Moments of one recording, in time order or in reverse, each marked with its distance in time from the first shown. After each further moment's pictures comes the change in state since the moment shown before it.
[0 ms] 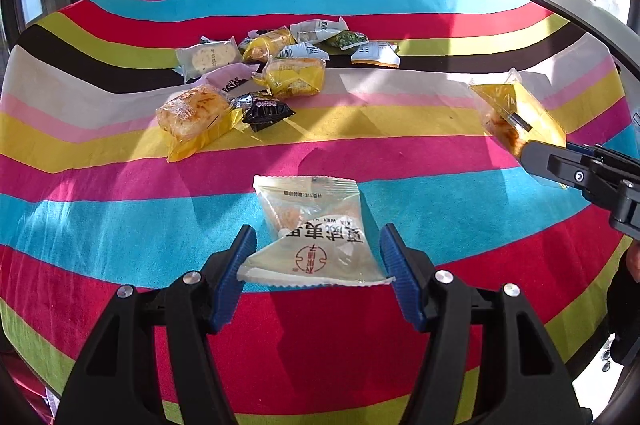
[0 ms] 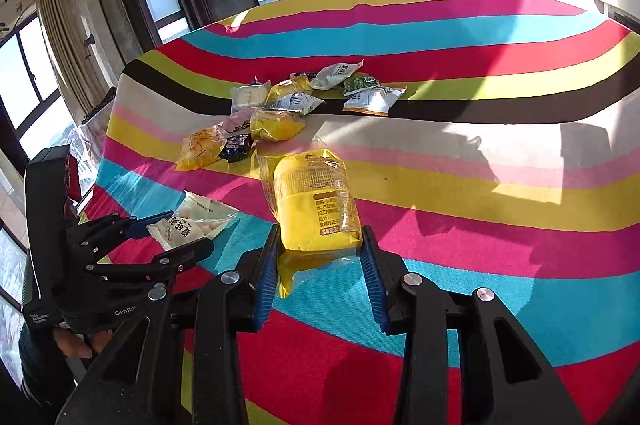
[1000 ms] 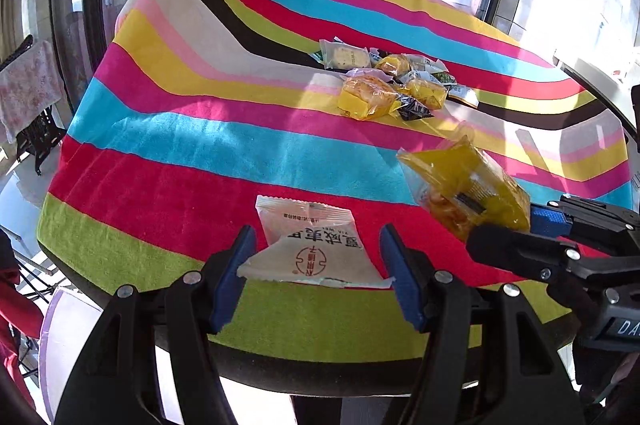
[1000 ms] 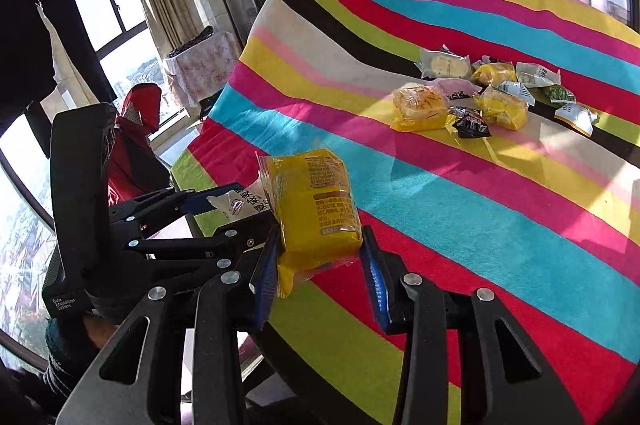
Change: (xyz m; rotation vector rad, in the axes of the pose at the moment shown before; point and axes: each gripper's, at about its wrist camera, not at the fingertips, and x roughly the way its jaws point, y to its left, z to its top) left arm -0.076 0.118 -0.073 -0.248 -0.102 0.050; right arm 0.031 0.178 -0.022 -0.244 0.105 0.282
